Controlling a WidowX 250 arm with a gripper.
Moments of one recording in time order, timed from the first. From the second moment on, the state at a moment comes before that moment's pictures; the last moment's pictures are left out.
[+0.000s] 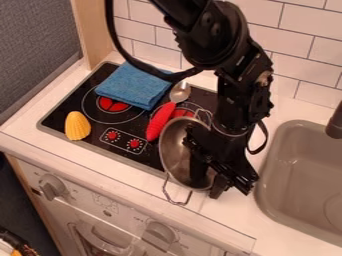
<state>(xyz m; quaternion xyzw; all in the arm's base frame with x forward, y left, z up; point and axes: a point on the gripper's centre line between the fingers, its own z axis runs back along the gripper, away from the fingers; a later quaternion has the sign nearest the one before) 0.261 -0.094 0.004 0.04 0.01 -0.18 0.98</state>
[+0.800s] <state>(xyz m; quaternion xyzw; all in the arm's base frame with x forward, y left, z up) 0.260 -0.088 0.049 0.02 -0.01 -0.18 0.98</state>
